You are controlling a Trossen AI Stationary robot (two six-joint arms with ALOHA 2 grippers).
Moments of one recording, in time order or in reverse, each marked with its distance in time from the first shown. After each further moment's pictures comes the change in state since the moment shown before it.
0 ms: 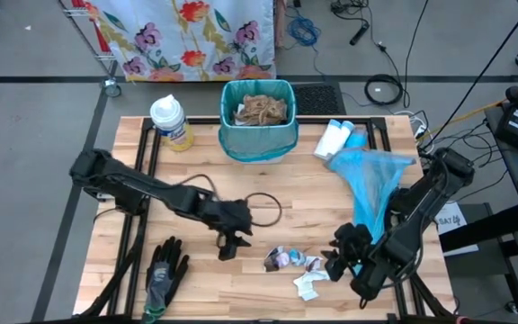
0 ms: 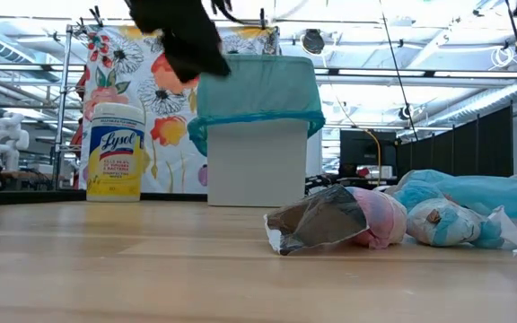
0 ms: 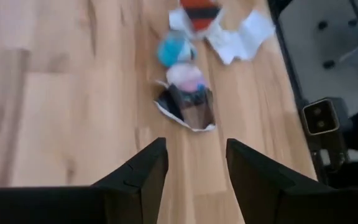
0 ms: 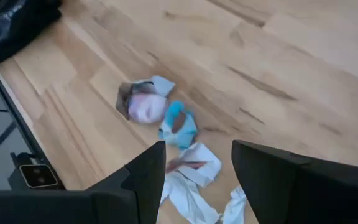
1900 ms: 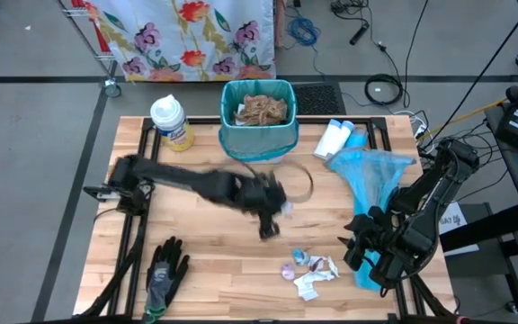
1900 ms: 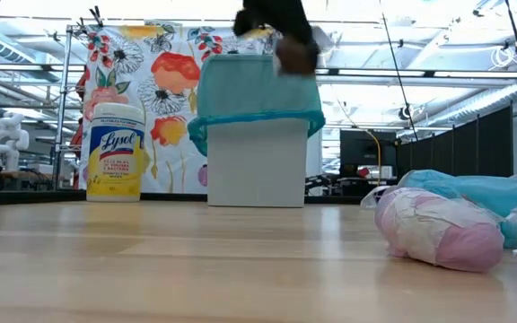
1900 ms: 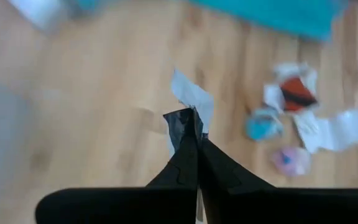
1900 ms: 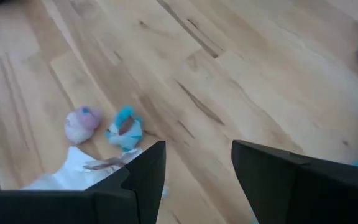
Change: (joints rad) left arm 0.117 0.267 0.697 -0.530 -0.291 -0.043; right arm 0.068 -0.141 -0.043 -0.240 0.052 -0.144
